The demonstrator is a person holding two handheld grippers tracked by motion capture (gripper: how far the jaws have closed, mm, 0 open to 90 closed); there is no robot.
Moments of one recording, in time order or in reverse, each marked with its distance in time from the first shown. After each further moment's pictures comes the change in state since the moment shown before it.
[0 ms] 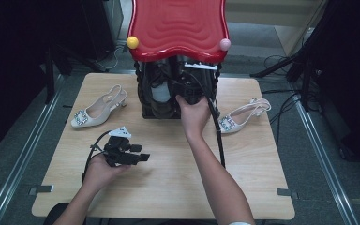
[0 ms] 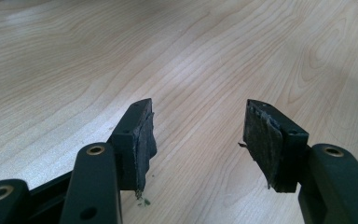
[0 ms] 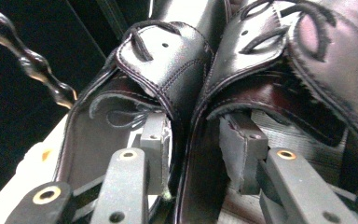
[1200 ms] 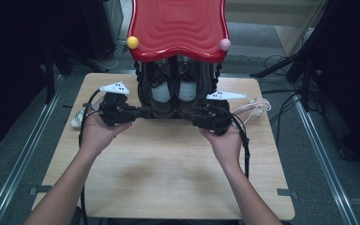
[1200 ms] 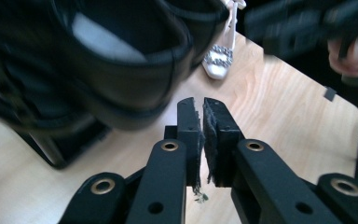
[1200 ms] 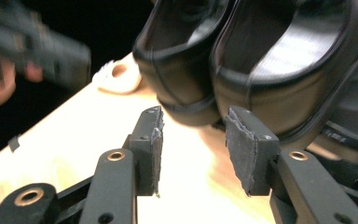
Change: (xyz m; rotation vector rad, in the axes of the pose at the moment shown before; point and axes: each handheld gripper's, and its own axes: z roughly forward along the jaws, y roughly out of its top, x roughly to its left) left arm -0.017 0.131 -0.070 -0.149 0.015 0.154; right arm -0.035 -0.060 -0.082 0.092 0.288 -0.185
